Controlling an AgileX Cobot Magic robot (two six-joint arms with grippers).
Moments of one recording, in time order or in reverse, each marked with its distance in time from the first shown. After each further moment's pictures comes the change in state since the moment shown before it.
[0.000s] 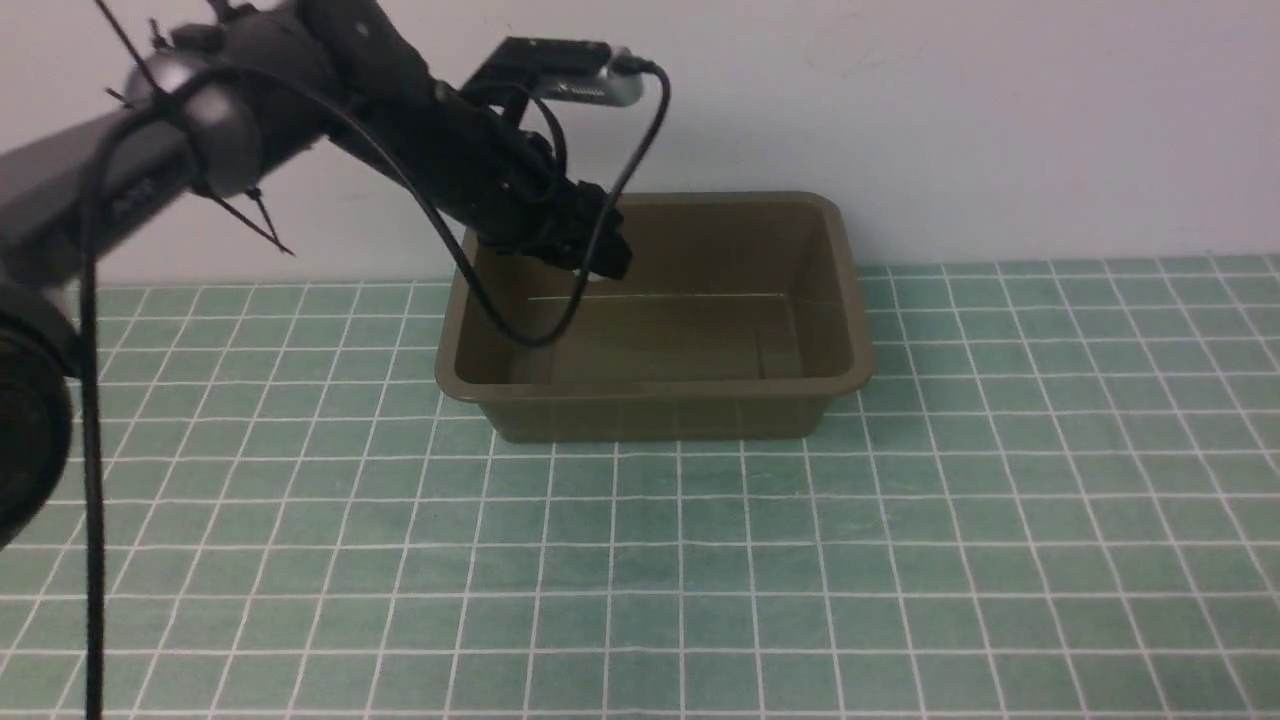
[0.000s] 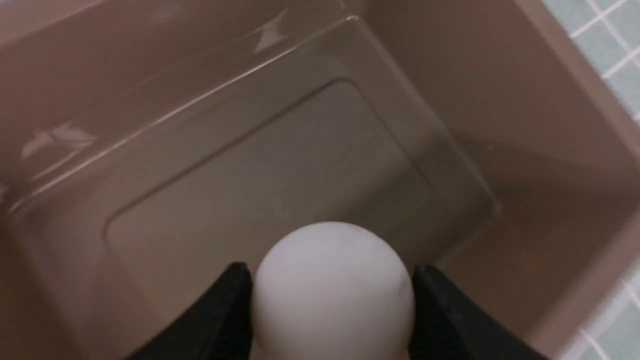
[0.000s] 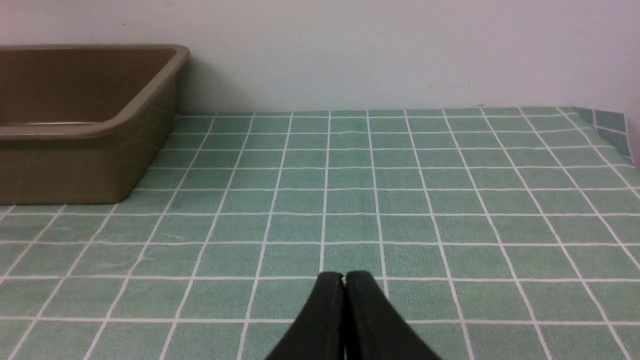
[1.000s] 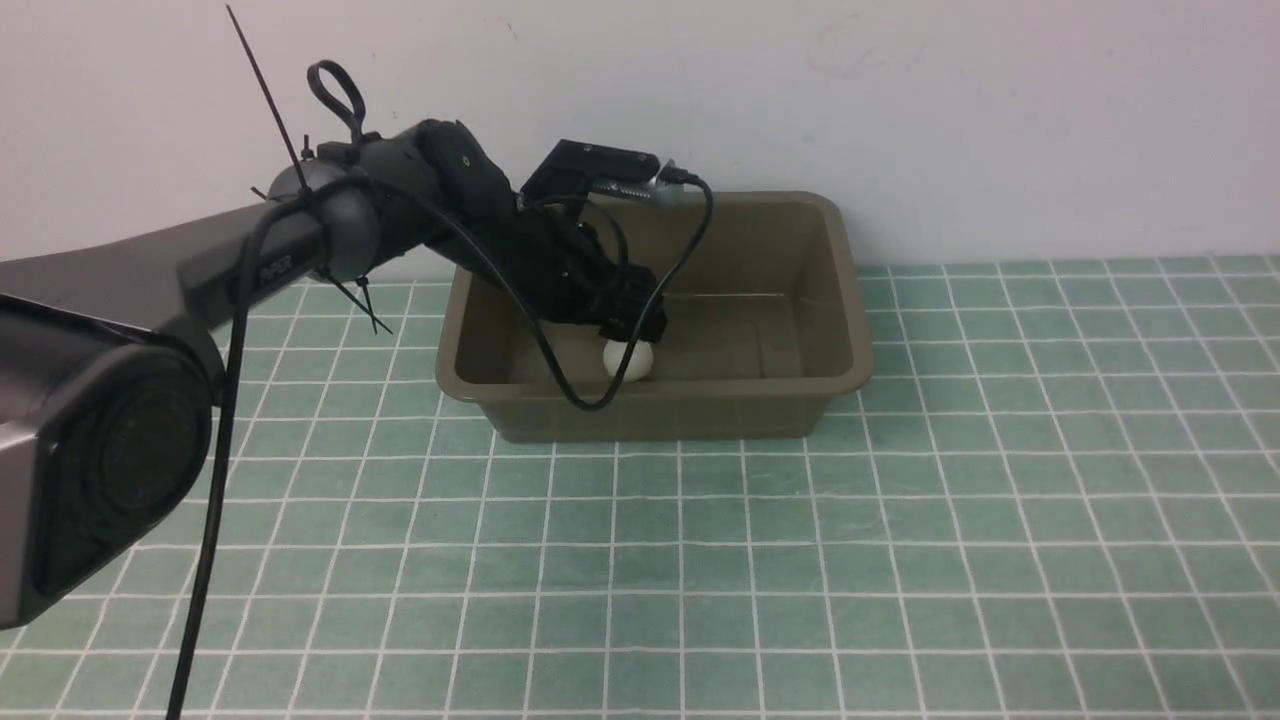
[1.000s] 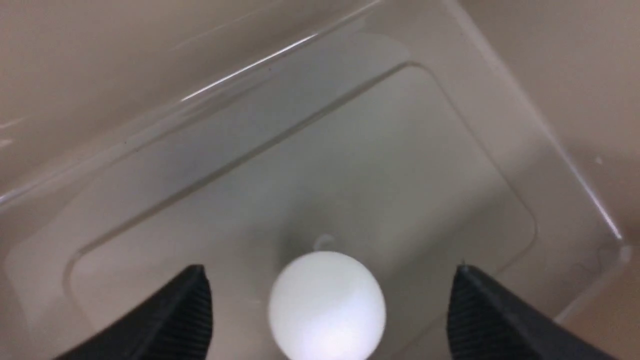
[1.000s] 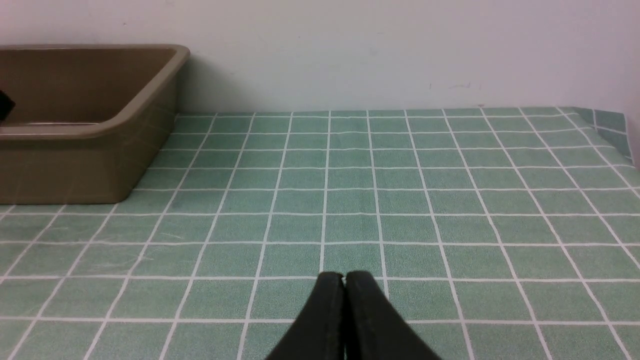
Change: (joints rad) right arm 0.000 0.000 0.000 0.000 0.000 0.000; left arm -0.051 0.169 0.000 -0.010 -0.201 0.022
